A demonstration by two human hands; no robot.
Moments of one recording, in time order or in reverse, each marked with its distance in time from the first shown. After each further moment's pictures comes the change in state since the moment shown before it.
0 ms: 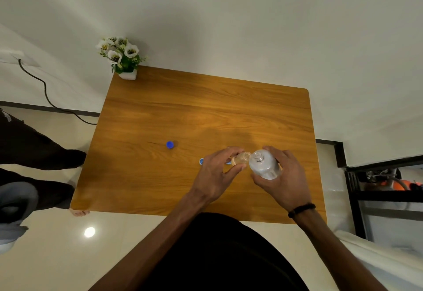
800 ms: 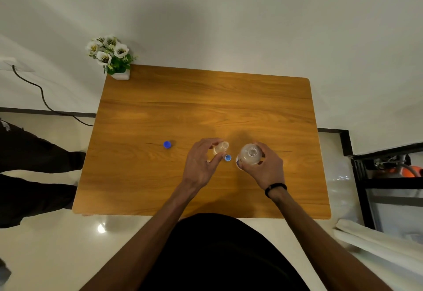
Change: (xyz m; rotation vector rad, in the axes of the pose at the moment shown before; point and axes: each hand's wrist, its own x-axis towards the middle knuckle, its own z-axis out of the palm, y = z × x) left_hand 0.018 -0.061 -0.001 0.222 0.084 -0.128; right_hand 0.034 0.035 0.068 0.269 0.011 0.280
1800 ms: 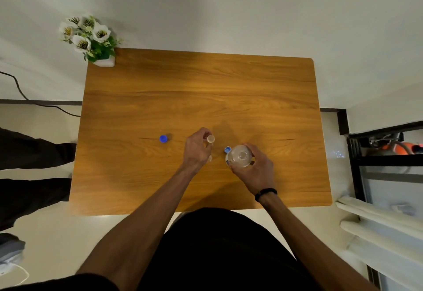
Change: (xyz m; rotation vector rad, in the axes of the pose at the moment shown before) left_hand 0.047 -0.063 0.025 -0.001 -0.127 -0.275; right_hand -0.014 -0.003 0.039 -0.042 -0.011 0.062
